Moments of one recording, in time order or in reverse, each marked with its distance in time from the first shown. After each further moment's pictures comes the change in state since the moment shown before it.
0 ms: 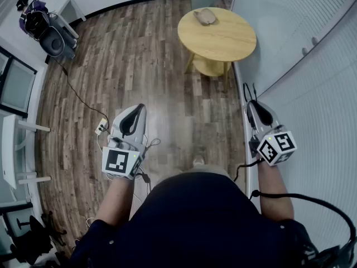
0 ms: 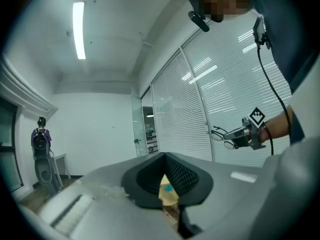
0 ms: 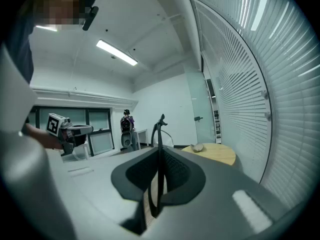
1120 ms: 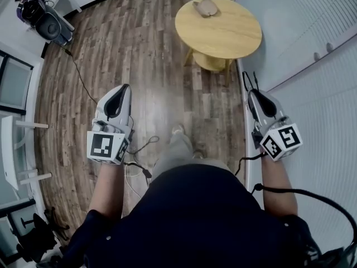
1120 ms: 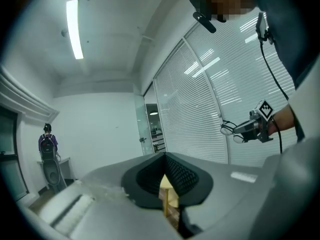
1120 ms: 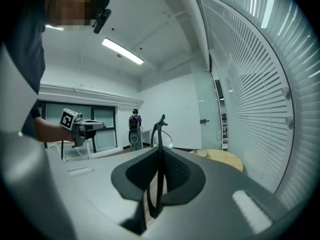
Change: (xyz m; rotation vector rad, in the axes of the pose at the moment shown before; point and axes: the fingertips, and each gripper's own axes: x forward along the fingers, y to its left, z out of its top) left arm 0.085 0.088 -0.002 0.046 0.069 0.041; right arm 0.081 -0.030 0.037 -0.086 0.002 0.073
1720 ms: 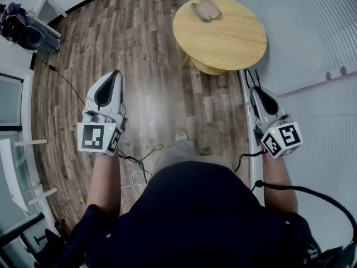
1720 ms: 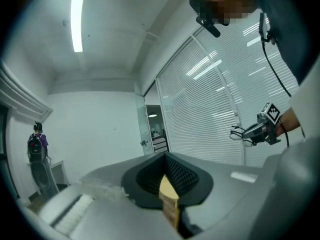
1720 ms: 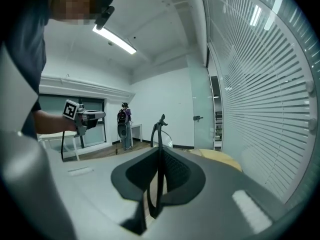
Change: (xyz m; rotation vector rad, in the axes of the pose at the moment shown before) left arm 0.143 0.132 -0.004 -0.001 -0.039 -0.034; right arm 0.136 -0.054 0.006 -0.010 0.055 -0.105
